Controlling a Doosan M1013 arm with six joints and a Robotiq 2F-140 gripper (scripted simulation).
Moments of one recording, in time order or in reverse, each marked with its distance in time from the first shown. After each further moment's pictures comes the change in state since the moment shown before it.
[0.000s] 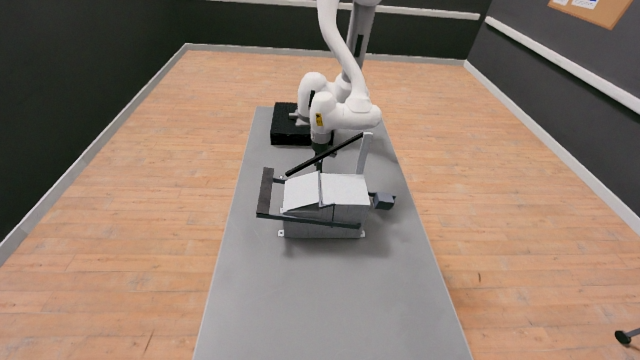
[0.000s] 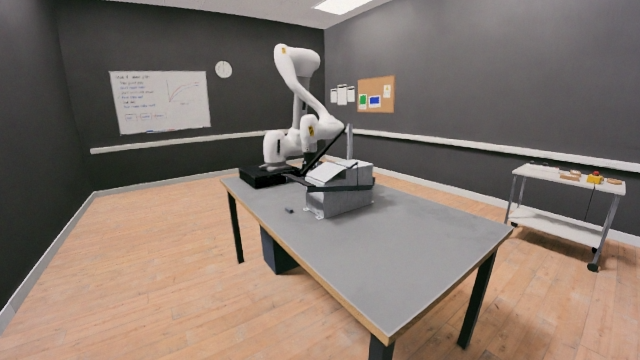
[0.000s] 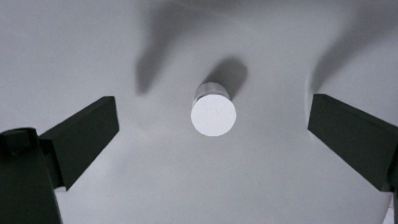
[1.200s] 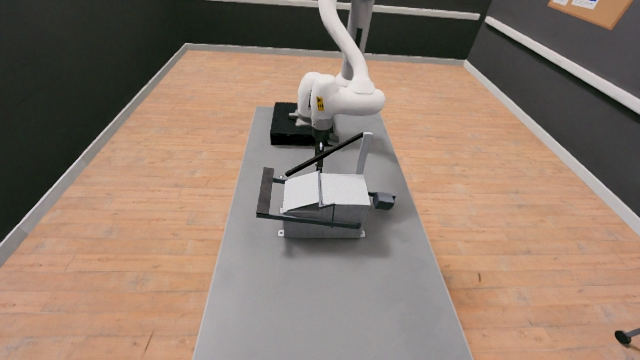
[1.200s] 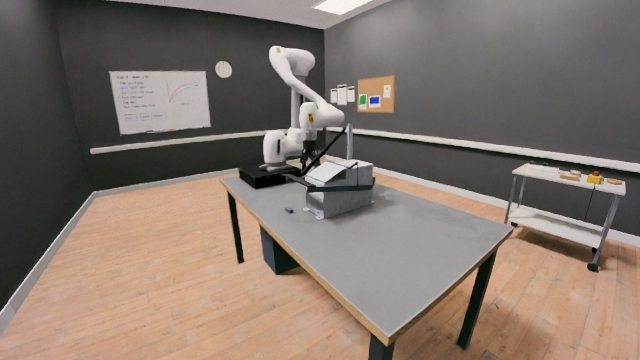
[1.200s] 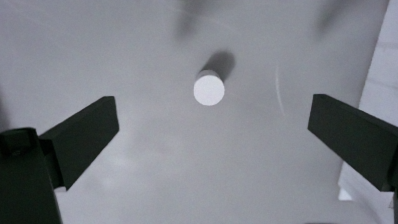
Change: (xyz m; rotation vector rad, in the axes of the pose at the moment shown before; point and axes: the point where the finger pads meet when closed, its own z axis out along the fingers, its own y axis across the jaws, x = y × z) arm 0.000 0.000 -0.070 0.000 0.000 0.000
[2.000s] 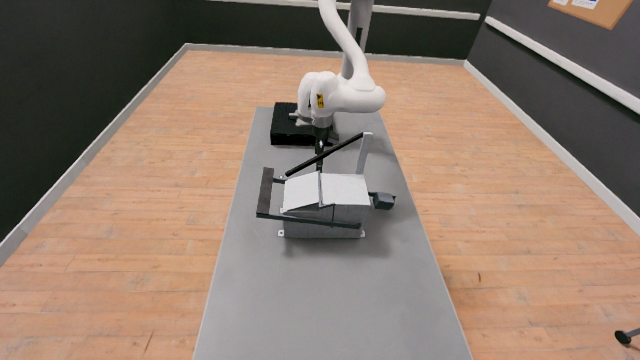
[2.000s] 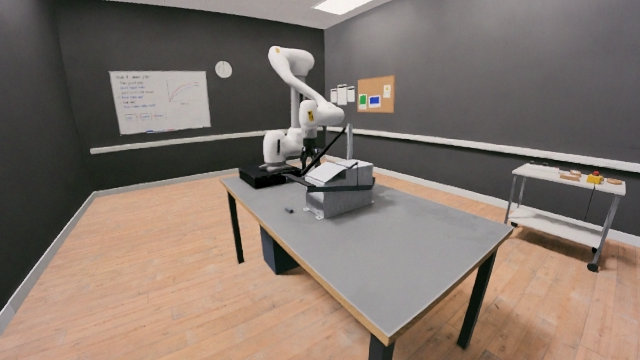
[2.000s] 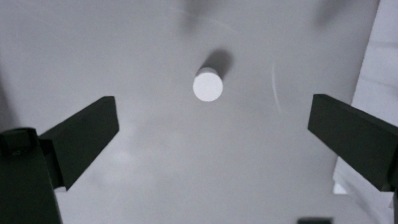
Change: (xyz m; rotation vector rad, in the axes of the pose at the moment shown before) arm -0.001 0.001 -0.012 0.000 0.000 0.000
